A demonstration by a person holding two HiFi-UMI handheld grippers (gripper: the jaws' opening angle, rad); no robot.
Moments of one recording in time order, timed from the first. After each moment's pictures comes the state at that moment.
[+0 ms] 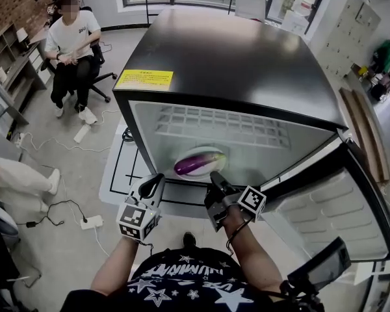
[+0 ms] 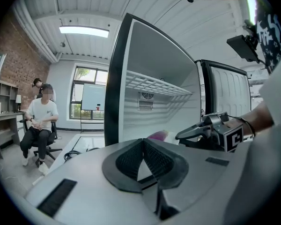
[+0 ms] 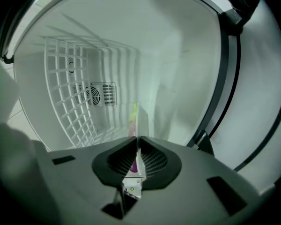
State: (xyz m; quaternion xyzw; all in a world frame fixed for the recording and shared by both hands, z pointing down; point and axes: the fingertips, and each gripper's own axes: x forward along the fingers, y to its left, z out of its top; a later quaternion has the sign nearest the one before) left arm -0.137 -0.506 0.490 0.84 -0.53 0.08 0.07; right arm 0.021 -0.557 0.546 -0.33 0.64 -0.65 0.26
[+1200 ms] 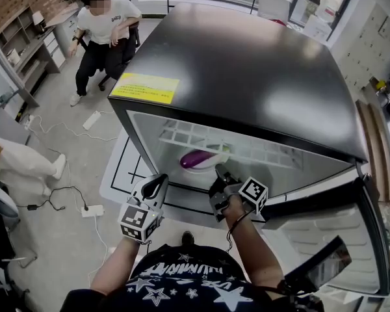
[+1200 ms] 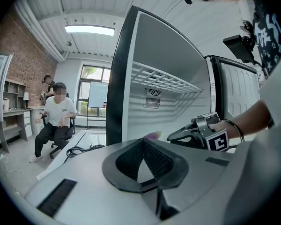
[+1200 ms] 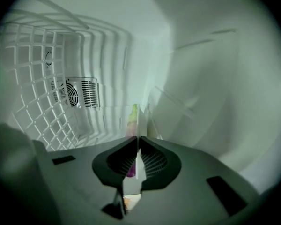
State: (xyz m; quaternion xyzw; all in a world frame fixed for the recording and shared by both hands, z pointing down) left arm -0.137 -0.533 0.500 0.82 -0.56 0.08 0.10; right arm 0.016 -0.631 0.580 -0.35 0.64 -0.66 0.20
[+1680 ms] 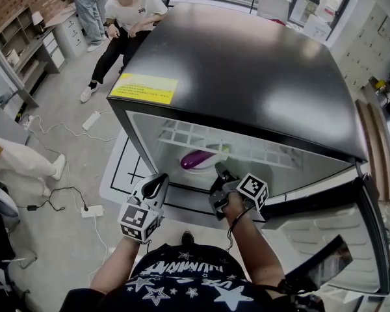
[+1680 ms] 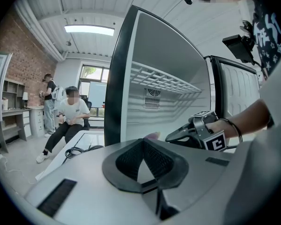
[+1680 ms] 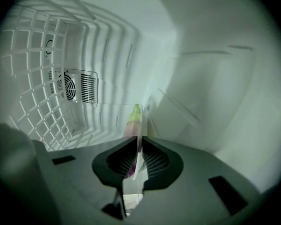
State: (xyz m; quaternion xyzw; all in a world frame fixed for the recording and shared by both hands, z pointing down) left arm -0.135 -0.533 0.499 0.82 -0.56 0.08 0.09; right arm 0.016 -0.634 0.580 -0.38 0.65 -0.64 0.15
